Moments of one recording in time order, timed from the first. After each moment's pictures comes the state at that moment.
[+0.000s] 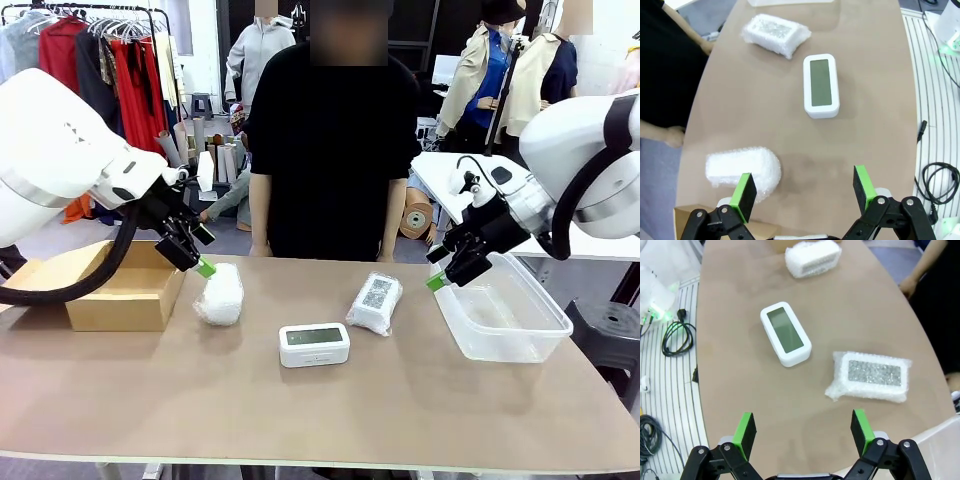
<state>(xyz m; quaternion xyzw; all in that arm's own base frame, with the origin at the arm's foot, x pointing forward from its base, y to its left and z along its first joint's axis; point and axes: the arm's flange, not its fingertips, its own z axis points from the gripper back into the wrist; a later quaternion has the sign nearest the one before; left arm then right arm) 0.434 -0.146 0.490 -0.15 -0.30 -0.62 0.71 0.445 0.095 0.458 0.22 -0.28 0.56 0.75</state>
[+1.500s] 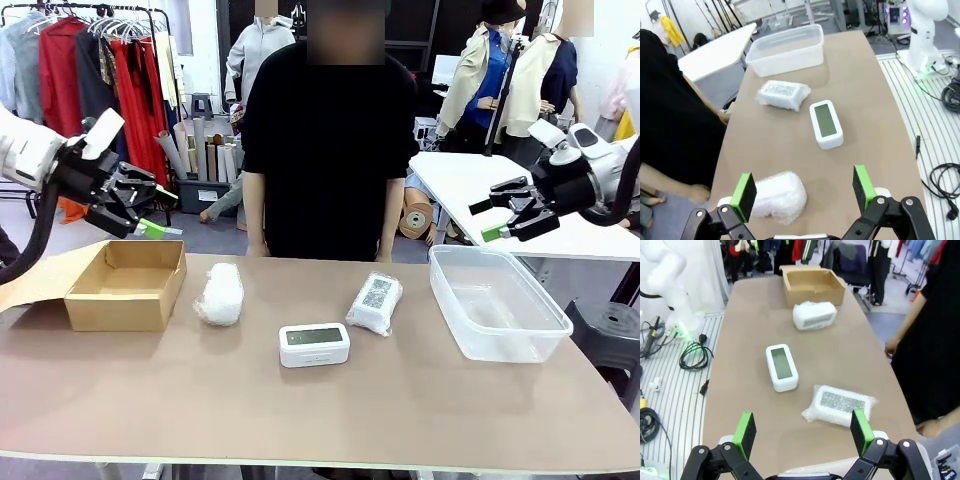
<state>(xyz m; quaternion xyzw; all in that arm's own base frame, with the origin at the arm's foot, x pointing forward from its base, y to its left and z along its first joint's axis) 0.463 -0.033 0.505 -0.27 -0.43 -0.64 0.58 0.481 -0.014 0.506 0.31 -0.39 0.58 0.65</state>
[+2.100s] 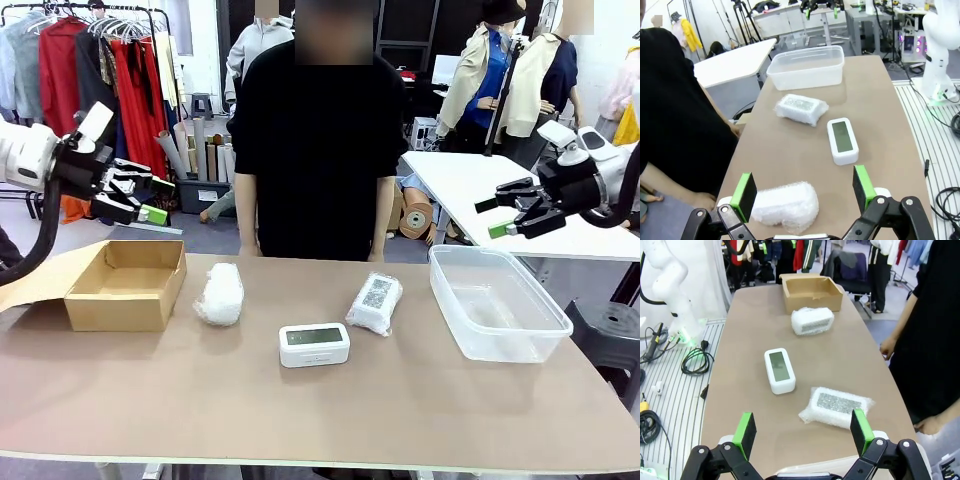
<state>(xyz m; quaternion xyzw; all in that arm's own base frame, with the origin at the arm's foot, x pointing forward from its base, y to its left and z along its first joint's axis) 0.487 -0.019 0.499 -0.30 -0.47 -0.59 0.59 0.493 -0.032 0.498 0.33 -0.40 0.57 0.64</state>
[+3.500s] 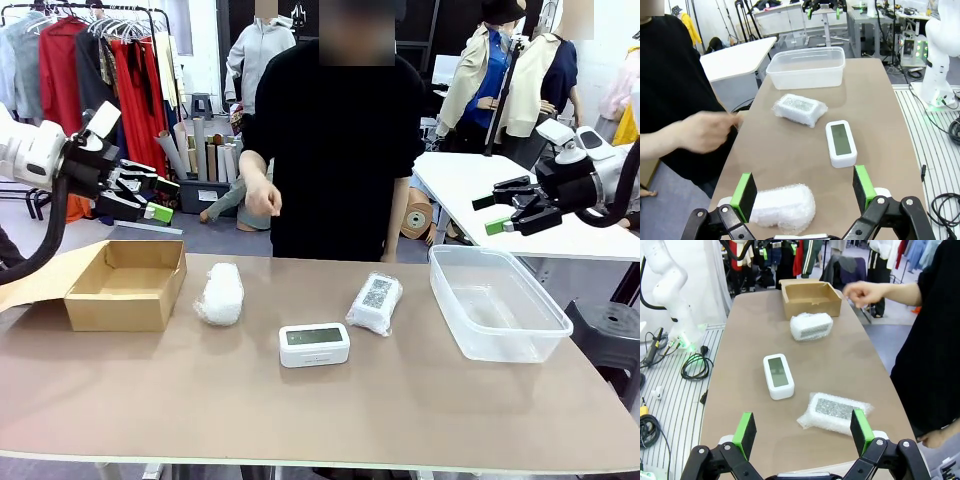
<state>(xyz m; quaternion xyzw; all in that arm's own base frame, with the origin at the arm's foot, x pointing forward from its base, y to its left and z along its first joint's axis) 0.492 -0.026 0.500 -0.32 -0.46 -0.58 0.60 0.498 -0.029 0.498 0.34 -0.40 0.56 0.63</state>
